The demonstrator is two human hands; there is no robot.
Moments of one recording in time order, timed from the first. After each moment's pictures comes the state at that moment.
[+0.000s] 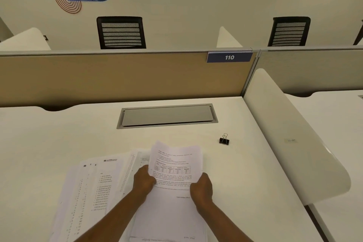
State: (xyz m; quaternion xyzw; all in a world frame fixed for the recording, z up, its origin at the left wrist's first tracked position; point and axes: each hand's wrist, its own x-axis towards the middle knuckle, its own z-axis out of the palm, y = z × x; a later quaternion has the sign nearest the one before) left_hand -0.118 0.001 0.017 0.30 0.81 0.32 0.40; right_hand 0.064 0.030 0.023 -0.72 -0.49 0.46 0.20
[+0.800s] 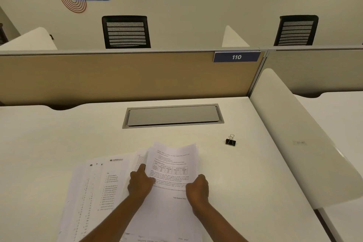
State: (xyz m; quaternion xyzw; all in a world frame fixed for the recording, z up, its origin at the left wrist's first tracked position) left_hand -0.152 -0.003 -0.012 0.33 0.88 0.19 0.28; right_hand 0.032 0.024 0.024 -0.72 -0.47 0.48 0.19
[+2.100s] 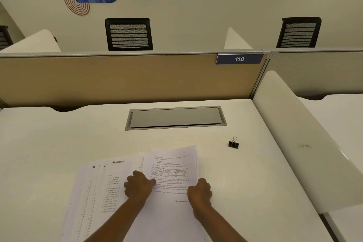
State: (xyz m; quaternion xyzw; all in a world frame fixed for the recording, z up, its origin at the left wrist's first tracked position) left_hand -0.149 -0.003 0.014 0.24 0.93 0.12 0.26; right_hand 0.026 0.022 0.025 -0.74 -0.47 0.46 0.12
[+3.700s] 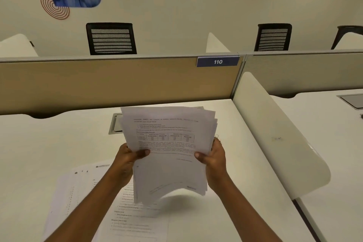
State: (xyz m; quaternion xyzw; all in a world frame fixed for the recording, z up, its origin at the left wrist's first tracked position) left_hand -0.143 0.009 0.132 0.36 0.49 0.58 0.54; right_hand 0.105 0.058 0.135 -0.40 -0.47 0.61 0.49
